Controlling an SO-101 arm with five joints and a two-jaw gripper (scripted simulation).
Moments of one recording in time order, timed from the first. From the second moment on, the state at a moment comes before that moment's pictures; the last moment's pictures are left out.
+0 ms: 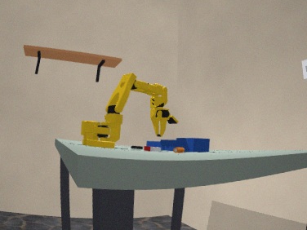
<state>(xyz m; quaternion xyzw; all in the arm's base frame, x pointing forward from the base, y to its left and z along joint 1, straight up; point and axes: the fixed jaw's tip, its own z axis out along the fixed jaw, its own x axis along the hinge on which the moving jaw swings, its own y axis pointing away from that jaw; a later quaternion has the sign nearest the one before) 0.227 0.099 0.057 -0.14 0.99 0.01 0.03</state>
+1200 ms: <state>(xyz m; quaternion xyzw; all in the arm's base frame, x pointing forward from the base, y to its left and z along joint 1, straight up) 0.238 0.120 0.061 -0.18 0.98 0.02 0.06</state>
